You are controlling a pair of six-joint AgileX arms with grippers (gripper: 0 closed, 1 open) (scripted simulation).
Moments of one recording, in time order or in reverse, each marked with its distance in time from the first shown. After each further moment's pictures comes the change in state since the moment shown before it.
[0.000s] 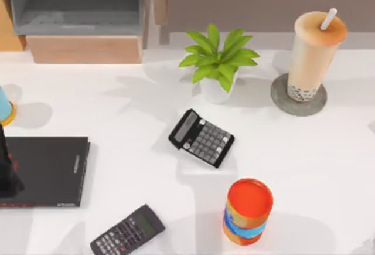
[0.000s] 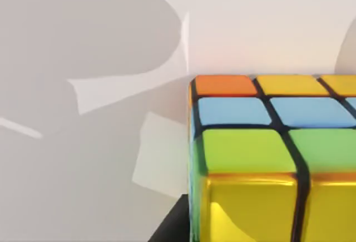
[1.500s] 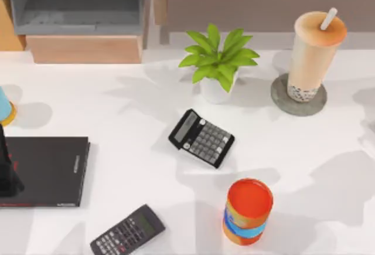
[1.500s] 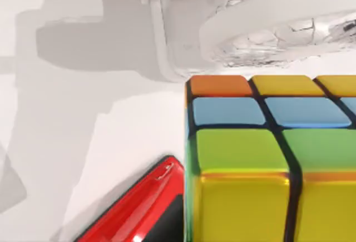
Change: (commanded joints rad) left arm 0.000 0.000 0.000 0.000 0.000 0.000; right arm 0.355 0.057 0.451 0.195 0.213 0.050
